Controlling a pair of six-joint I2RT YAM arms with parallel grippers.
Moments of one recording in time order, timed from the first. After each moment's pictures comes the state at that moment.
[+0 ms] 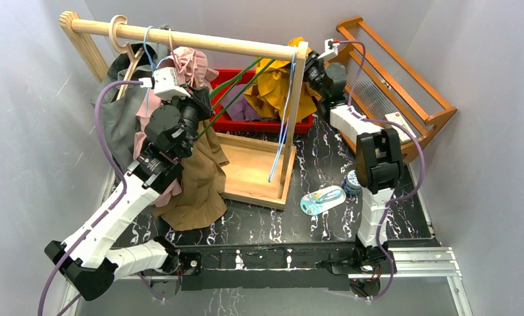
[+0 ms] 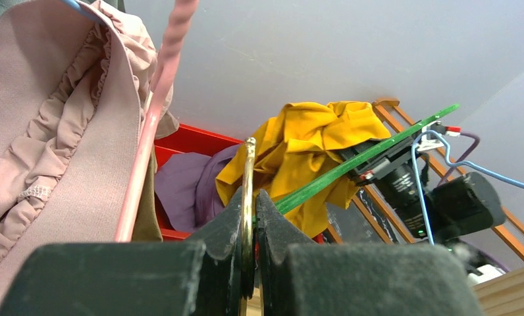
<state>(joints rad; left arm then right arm) -0.65 1.08 1.24 -0.04 -0.57 -0.35 0.26 2.03 1.60 0.68 -0.42 0.91</state>
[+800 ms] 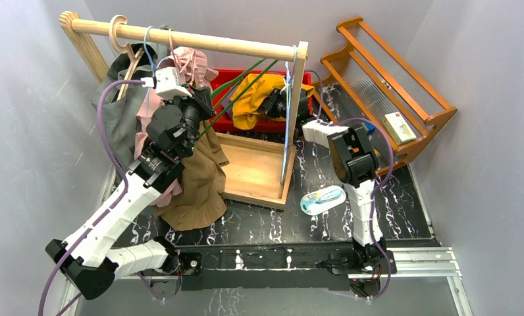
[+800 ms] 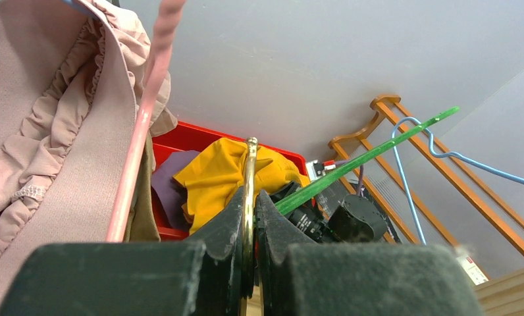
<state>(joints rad) -0.65 1.09 1.24 -0.04 -0.56 -0.35 0.46 2.25 1.56 0.59 -0.36 0.81</state>
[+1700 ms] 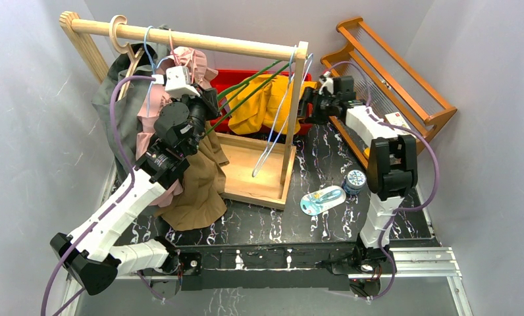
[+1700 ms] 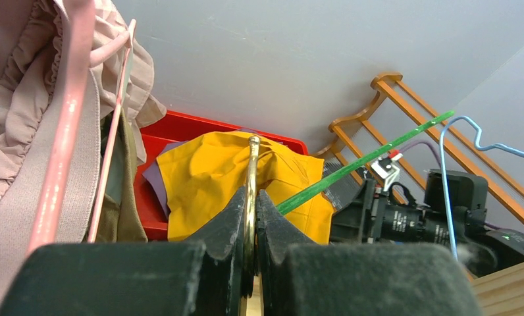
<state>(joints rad) -0.65 1.13 1.24 -0.04 -0.52 -0.34 0.22 1.94 1.52 -0.29 -0.60 0.43</state>
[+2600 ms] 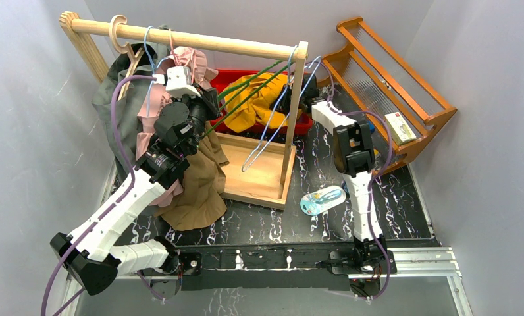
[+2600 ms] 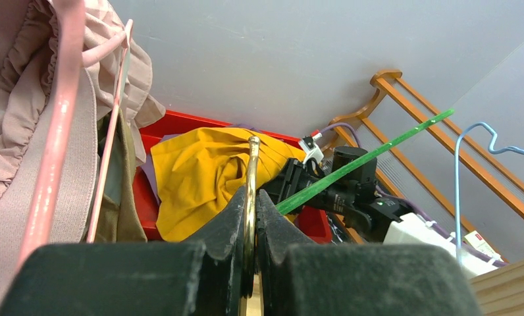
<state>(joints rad) -0.65 1.13 1.24 -0.04 -0.51 -0.32 0.32 2.44 2.00 -0.15 -0.51 0.58</state>
